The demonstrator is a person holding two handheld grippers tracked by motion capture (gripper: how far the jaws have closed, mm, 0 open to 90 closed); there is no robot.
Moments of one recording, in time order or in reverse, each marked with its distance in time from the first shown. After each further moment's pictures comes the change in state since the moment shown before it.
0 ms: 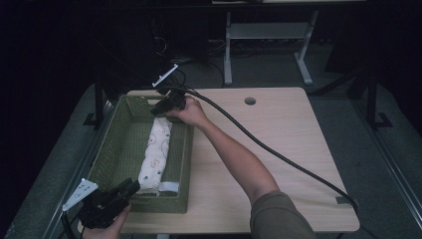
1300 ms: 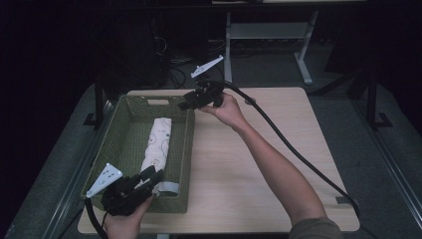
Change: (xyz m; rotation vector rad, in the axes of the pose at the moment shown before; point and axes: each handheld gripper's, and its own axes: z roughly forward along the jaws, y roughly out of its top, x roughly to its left) left arm -0.045 0.024 0.031 -0.026 -0.136 0.081; right arm 0.006 -0.048 -0.121 -0.142 0.013 0.023
